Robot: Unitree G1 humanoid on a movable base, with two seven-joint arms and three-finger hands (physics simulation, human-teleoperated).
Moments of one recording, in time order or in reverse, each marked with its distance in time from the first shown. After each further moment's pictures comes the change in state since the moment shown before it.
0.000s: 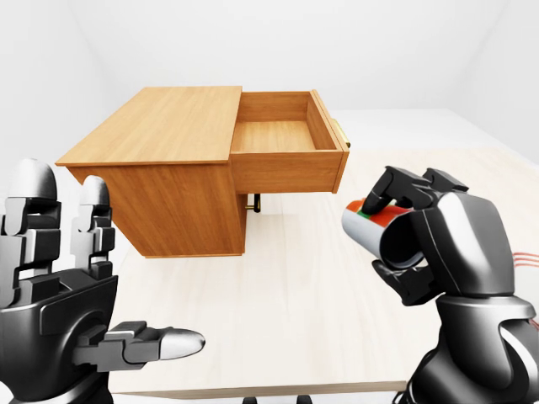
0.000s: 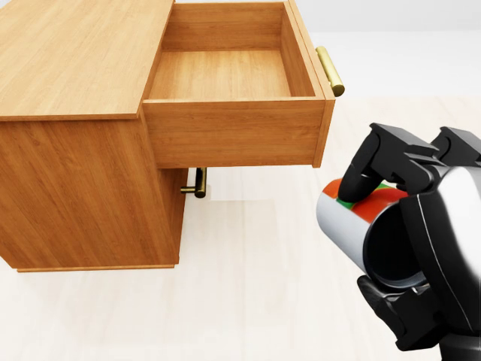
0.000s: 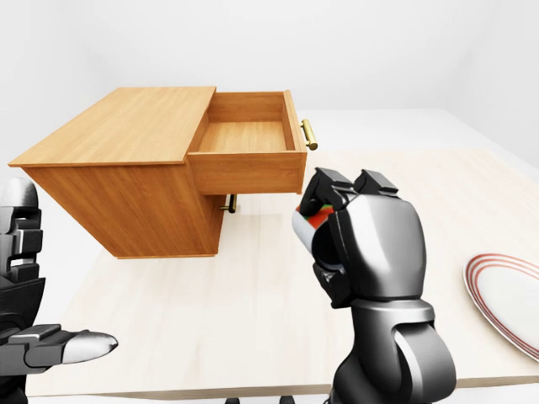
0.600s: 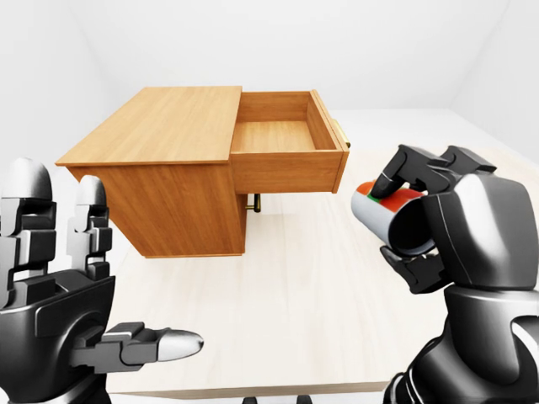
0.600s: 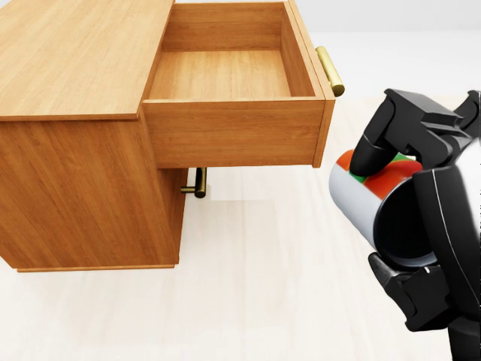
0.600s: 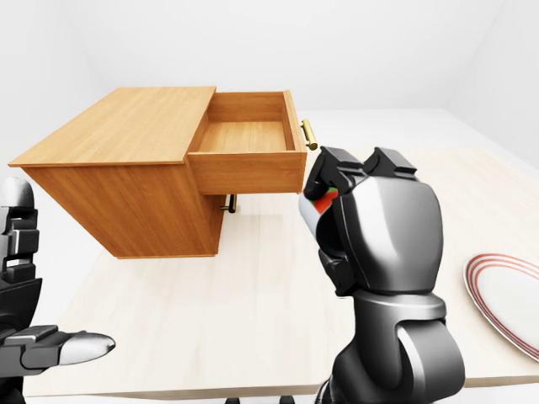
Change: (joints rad) left arm -0.001 0.000 0.009 -0.005 -0.007 0.000 -0.002; right arm -0.100 -0.007 -0.008 -0.008 -0.073 0.000 0.000
